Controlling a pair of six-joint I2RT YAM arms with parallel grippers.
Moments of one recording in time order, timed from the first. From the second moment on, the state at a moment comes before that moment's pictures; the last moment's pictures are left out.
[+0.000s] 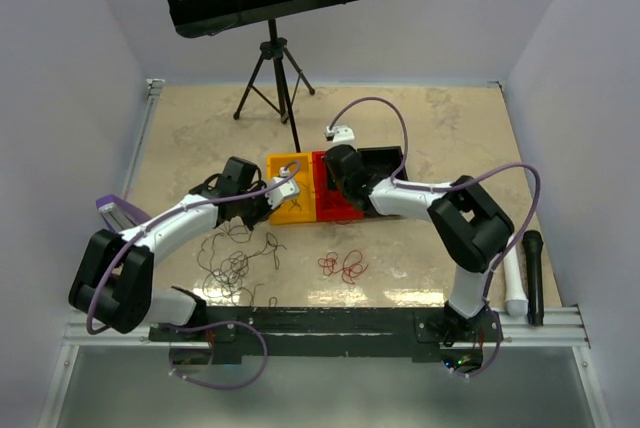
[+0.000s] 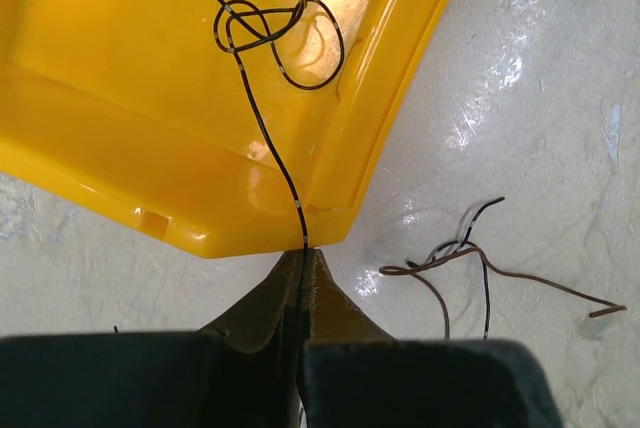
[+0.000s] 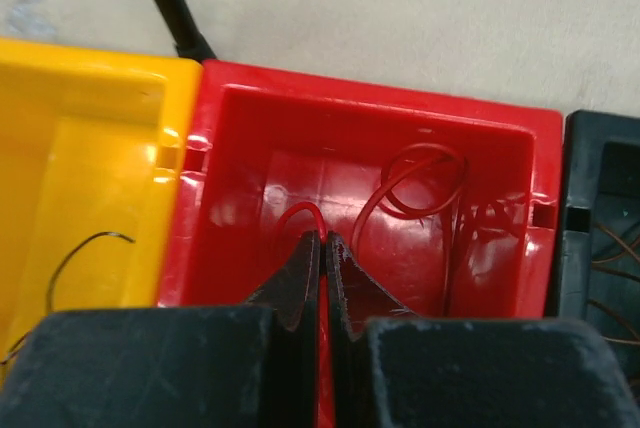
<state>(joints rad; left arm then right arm) -0.43 1.36 0.75 -0.38 0.30 0.59 0.74 1.81 1.05 0.18 0.39 0.34</state>
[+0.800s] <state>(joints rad) -0.43 0.98 0.88 -0.57 0.28 0.59 0.74 1.47 1.09 0.04 0.35 0.38</state>
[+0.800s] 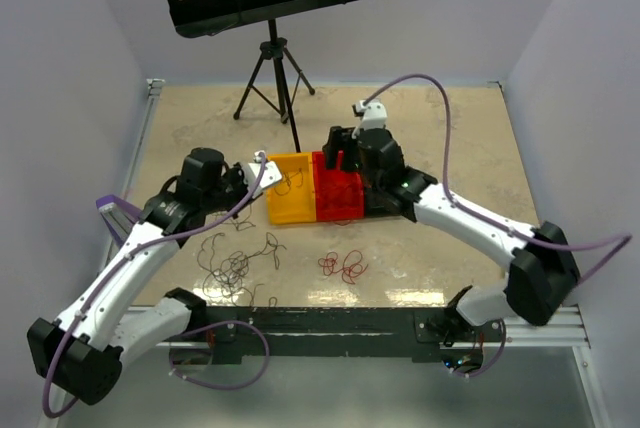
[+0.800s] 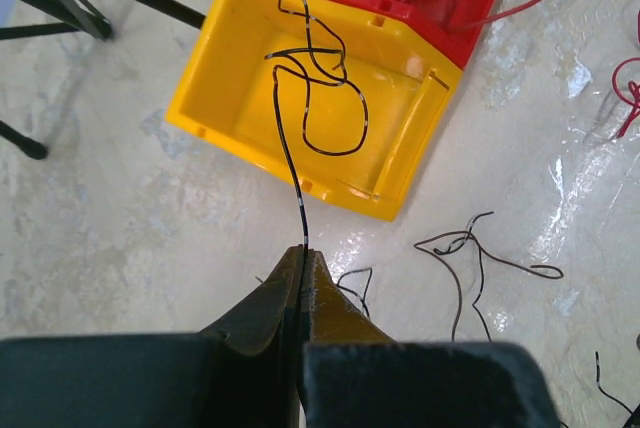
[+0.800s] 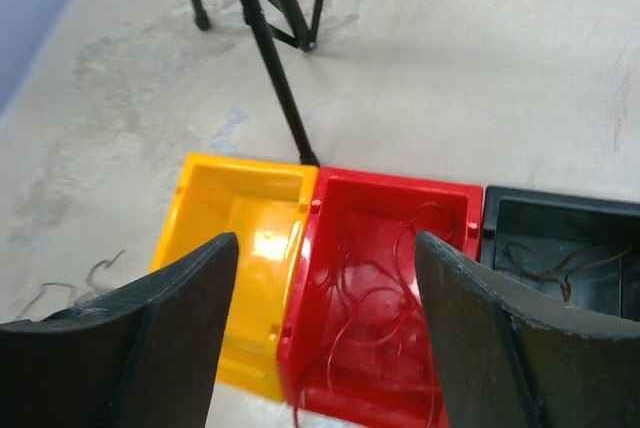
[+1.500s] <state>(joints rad) -0.43 0.94 0.91 -0.68 0.17 0.59 1.56 1.22 0.71 -0.53 0.57 1.32</state>
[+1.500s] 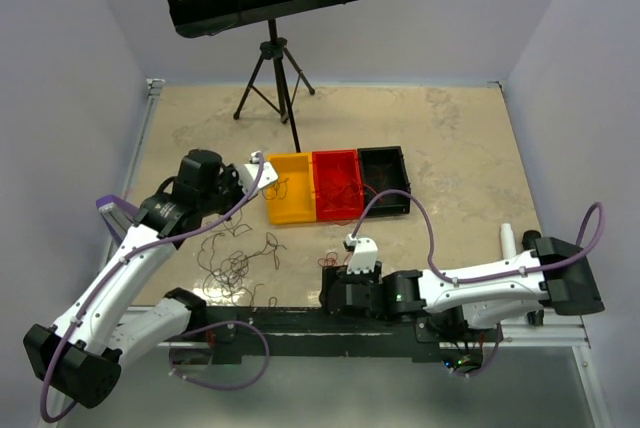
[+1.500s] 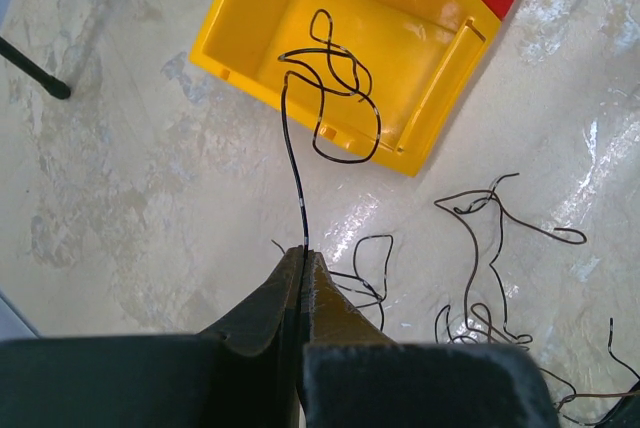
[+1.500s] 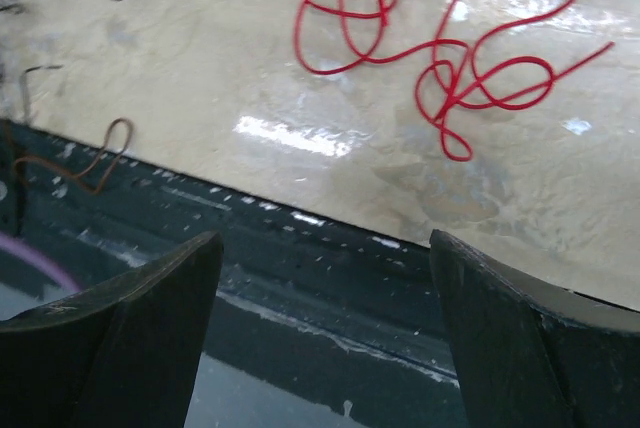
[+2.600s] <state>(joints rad) -0.43 0.92 0.90 -0.73 0.18 0.61 1.35 1.33 0.91 -0.59 0.93 1.37</state>
